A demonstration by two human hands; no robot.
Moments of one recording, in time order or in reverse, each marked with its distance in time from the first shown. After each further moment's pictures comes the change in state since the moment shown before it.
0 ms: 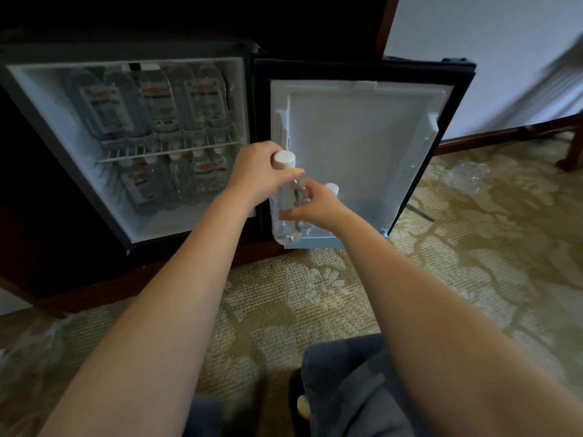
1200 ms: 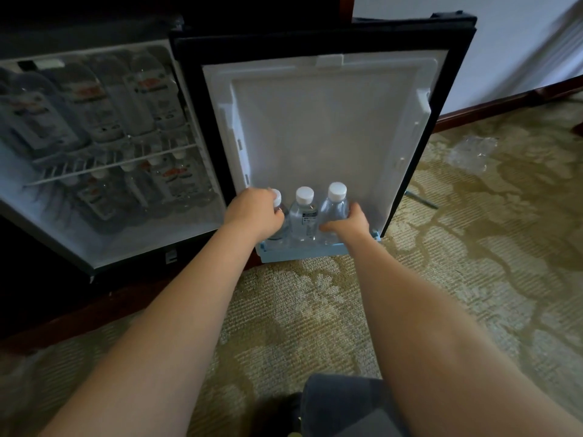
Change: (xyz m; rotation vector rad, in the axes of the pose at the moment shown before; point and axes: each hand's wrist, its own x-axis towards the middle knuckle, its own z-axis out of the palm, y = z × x) left_hand 0.037 -0.024 0.107 0.547 -0.349 -0.067; right_hand 0.058 0.142 -0.050 0.296 0.395 0.425
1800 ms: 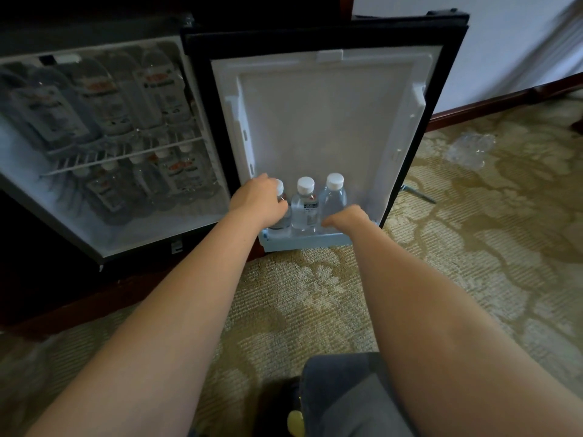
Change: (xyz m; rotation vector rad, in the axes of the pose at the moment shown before) left_hand -0.010 0.004 -0.006 -0.041 0.012 0.028; right_hand -0.025 -0.020 -0.006 -0.407 -0.118 0.183
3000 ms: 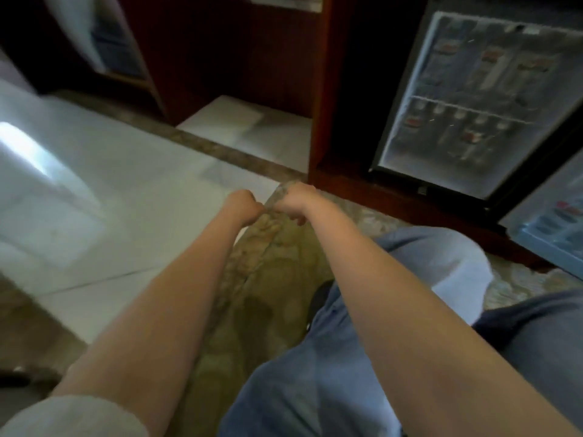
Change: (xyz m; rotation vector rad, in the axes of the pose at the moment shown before) left_hand -0.518 -0.296 -0.044 -0.296 0.107 -1.124; right_hand -0.483 -0.061 0.356 -0.821 -0.647 -0.975
